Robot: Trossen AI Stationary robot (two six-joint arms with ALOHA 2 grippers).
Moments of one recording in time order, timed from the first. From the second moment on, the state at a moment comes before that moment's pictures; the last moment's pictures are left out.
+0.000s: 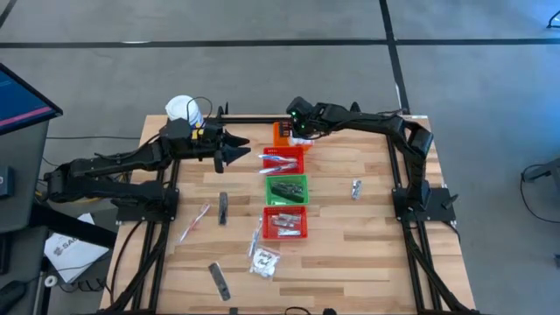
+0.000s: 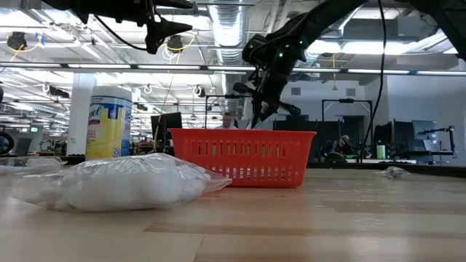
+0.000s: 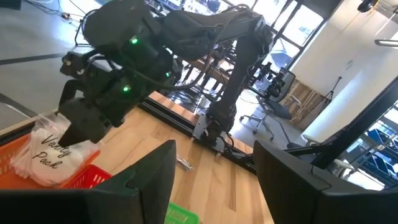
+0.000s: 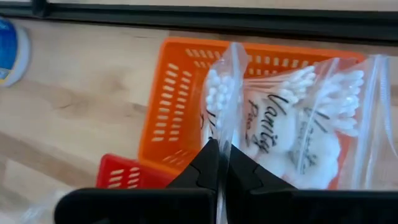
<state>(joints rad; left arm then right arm) 0.37 0.93 0.69 0.19 0.22 -0.47 -0.48 1.95 1.54 -0.61 0.13 0.90</state>
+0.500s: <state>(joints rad) 0.37 0.93 0.69 0.18 0.22 -0.47 -0.49 1.97 1.54 -0.63 0.14 0.92</state>
